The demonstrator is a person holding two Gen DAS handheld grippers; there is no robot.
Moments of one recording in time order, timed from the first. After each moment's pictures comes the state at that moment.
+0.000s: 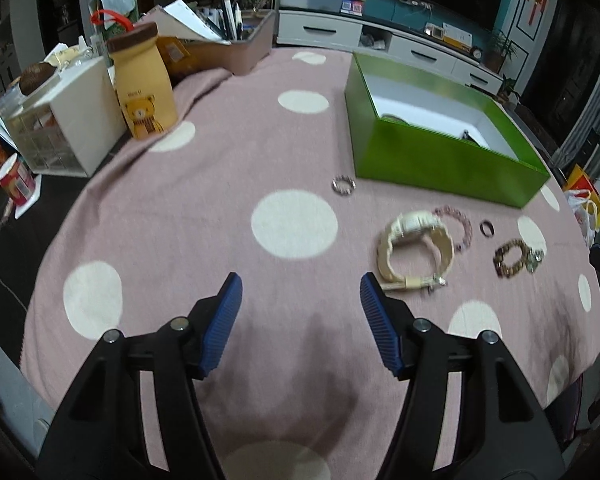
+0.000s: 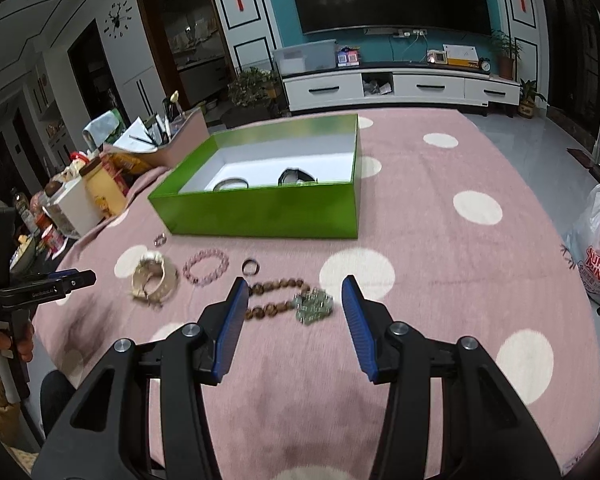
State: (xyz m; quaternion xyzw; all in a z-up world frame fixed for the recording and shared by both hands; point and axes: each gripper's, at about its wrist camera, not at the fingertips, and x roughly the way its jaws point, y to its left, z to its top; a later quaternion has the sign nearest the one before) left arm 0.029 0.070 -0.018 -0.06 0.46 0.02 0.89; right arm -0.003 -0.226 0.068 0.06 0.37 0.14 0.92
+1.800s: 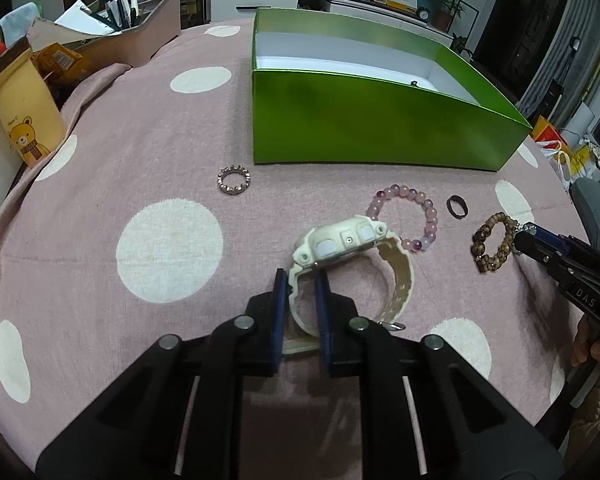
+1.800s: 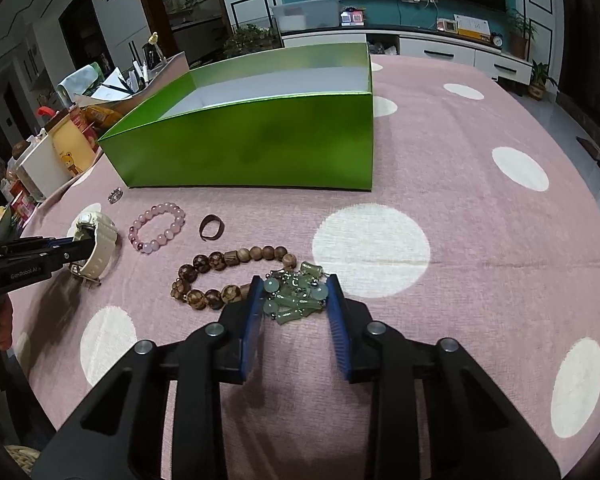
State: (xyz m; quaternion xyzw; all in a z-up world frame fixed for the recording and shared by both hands) left arm 0.088 0.017 -0.056 -0.03 0.48 -0.08 0.87; right arm 0.047 -0.209 -0.001 0.03 0.43 0.14 0.89
